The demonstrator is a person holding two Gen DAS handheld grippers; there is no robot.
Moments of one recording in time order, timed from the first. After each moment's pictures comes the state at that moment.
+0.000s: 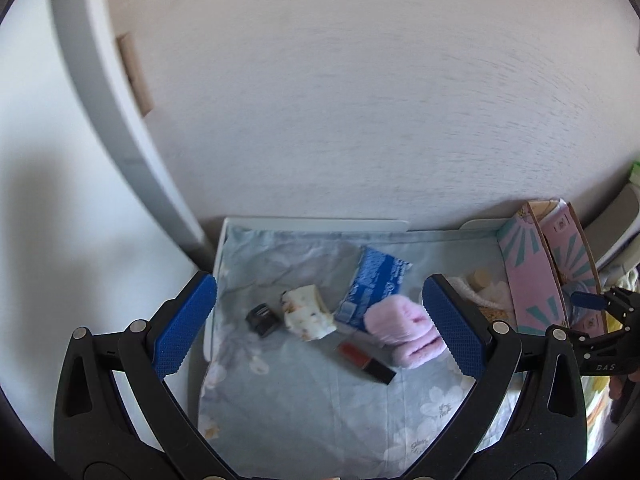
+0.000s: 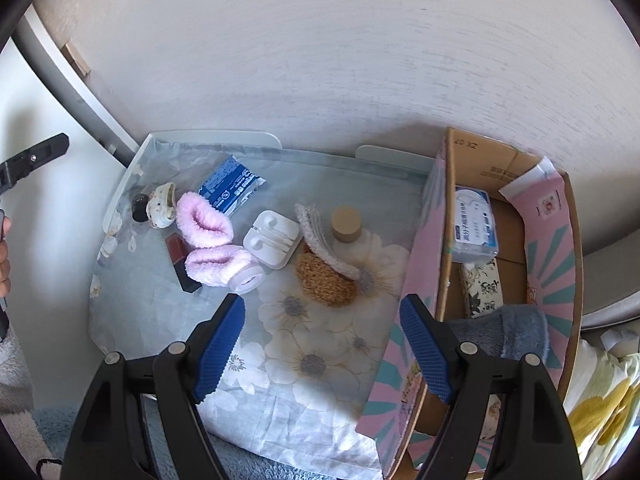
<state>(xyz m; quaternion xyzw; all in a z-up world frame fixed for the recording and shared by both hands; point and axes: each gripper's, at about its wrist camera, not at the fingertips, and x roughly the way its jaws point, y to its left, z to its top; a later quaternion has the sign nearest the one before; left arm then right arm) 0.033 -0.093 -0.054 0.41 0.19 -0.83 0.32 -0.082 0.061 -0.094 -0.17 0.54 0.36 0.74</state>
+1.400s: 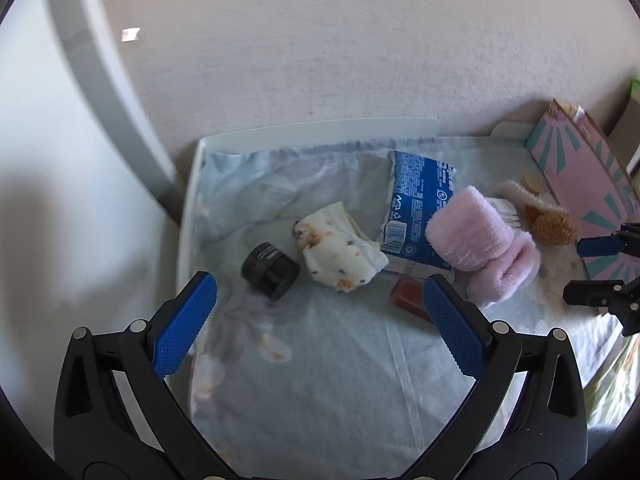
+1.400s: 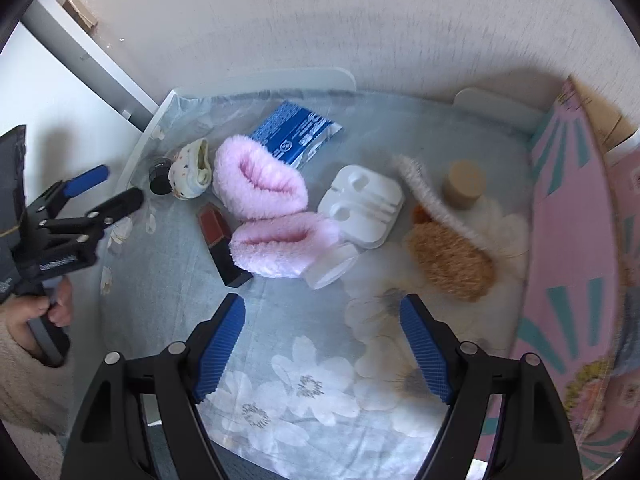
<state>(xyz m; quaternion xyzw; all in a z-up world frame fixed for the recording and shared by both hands) 0.050 -0.108 -0.185 0.47 0.13 -0.84 0.26 -0.126 0.125 -0.169 -0.16 0.58 0.42 0.68</state>
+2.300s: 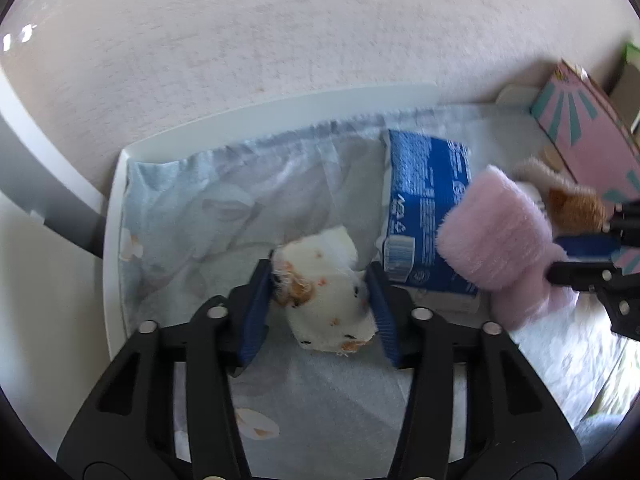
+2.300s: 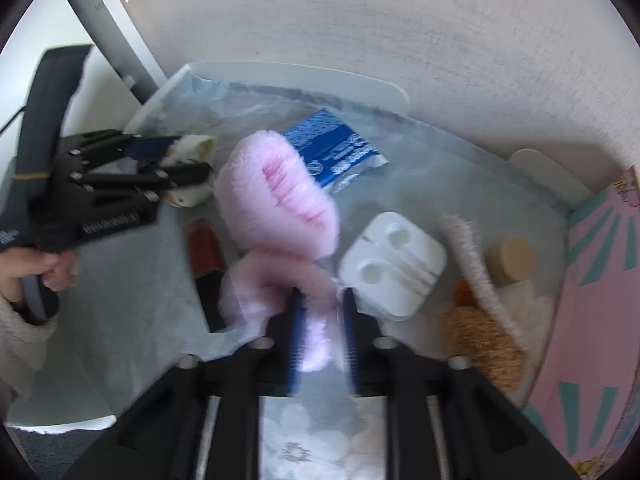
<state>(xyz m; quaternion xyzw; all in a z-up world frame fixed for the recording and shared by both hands) 0.007 -0.130 -0.232 0.50 0.13 -0.83 0.20 -0.129 0.173 -0.190 -0.26 0.51 0.47 0.67</state>
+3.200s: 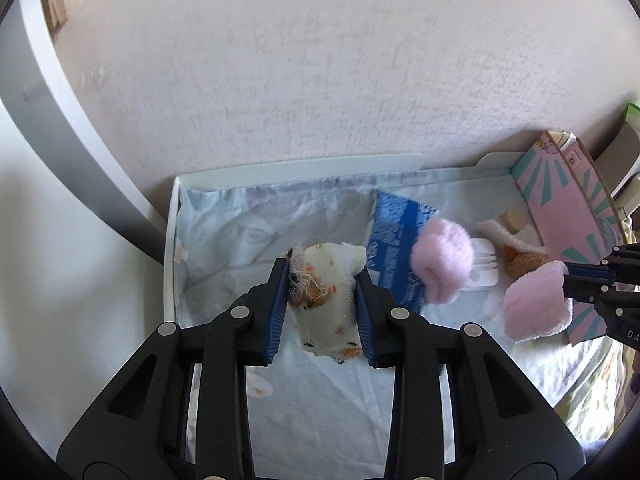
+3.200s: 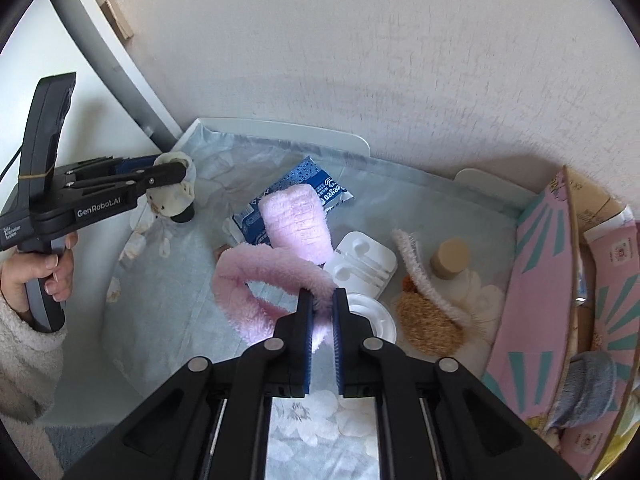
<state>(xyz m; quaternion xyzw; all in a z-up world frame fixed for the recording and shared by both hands) 0.016 -0.125 -0.153 0.47 0.17 -0.84 0.23 -0.113 0.131 -0.118 -0.22 0.50 0.50 0.67</state>
